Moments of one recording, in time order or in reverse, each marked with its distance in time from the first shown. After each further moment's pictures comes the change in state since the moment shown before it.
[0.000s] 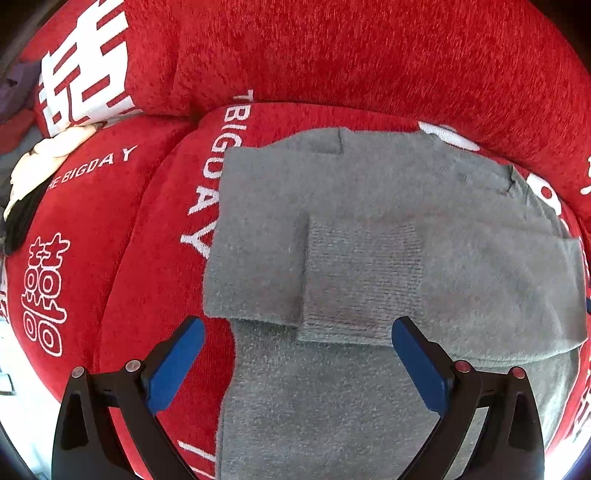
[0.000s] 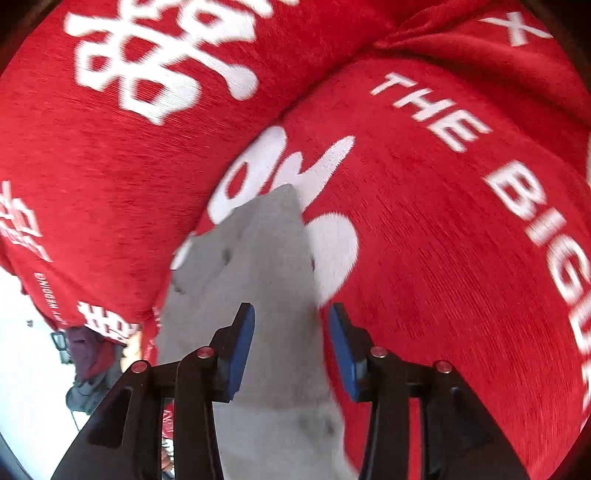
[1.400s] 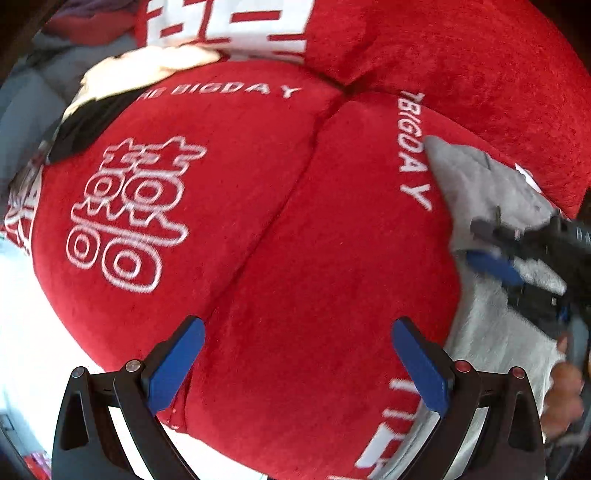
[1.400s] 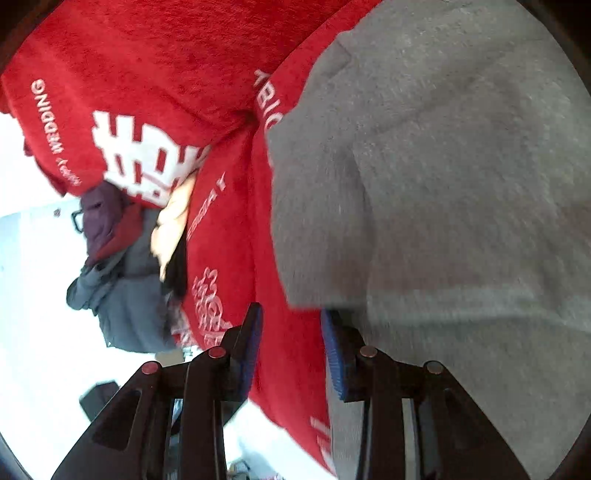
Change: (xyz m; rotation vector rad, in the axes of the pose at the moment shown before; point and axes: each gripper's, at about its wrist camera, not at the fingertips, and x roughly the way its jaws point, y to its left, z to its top) left arm -0.025 0.184 -0.066 -0.227 0.025 0.007; right arm 0.232 0.233 -0.207 -0.184 0.377 0.197
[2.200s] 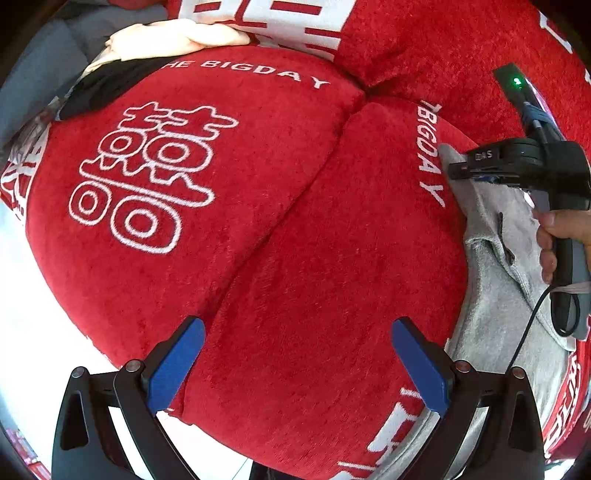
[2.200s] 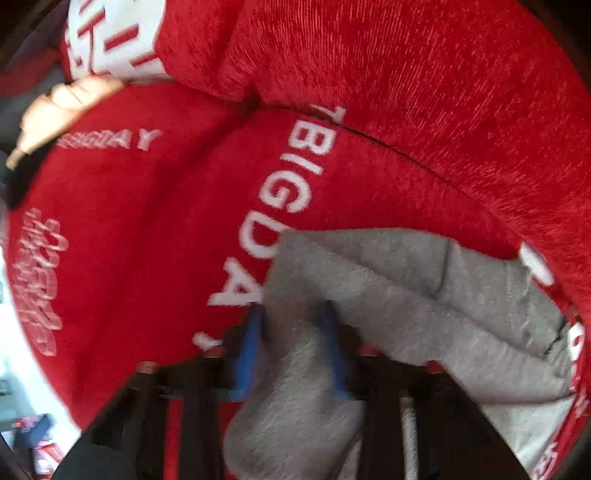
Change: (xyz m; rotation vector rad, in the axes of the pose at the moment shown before) left arm 0.002 0.037 -0.025 -0.100 -0.004 -0.068; right arm 0.078 0.112 0.063 -0.699 0.059 -0.826
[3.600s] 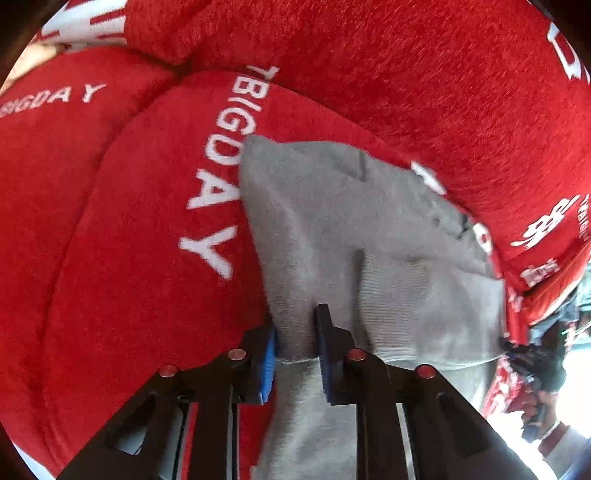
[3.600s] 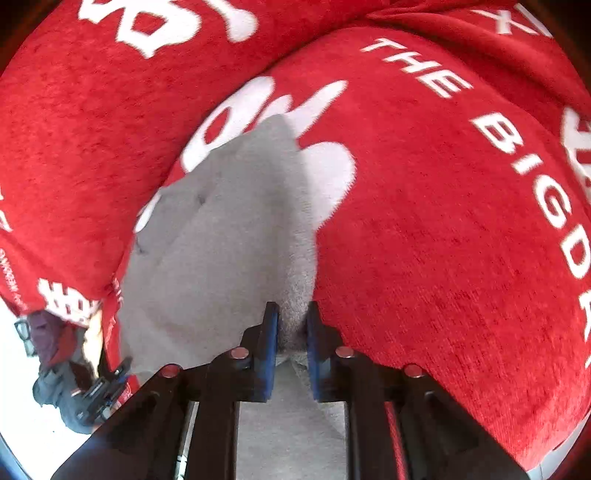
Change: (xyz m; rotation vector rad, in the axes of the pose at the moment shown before) left arm 0.073 -0.154 0.080 0.181 0.155 -0.350; right arm -0.093 -0.401 -0.296 0.975 -0.104 0.351
